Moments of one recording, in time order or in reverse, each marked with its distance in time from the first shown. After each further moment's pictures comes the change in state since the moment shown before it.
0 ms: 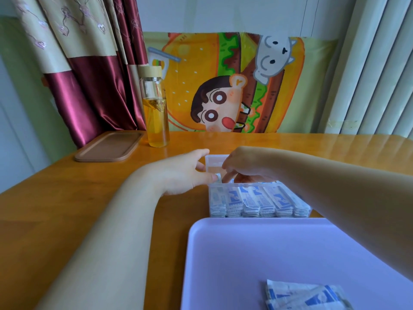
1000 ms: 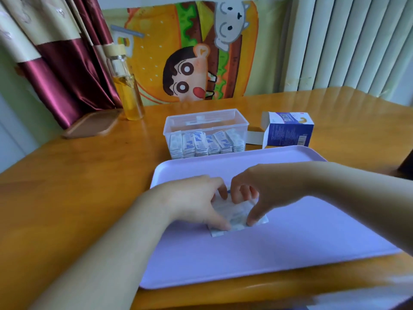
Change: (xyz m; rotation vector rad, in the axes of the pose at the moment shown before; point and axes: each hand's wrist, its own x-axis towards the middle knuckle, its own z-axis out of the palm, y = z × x) left_hand -0.133 0.088 0.098 0.355 -0.390 0.208; right_hand -0.195 0.126 -0.008 -0.703 -0.255 -0.392
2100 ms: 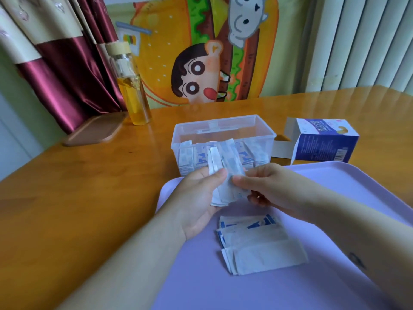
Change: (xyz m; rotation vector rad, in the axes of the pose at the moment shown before) left_hand 0.055 -0.039 0.004 -1.723 0.303 0.075; right_hand 0.073 0.024 0.009 1.068 0.379 0.132
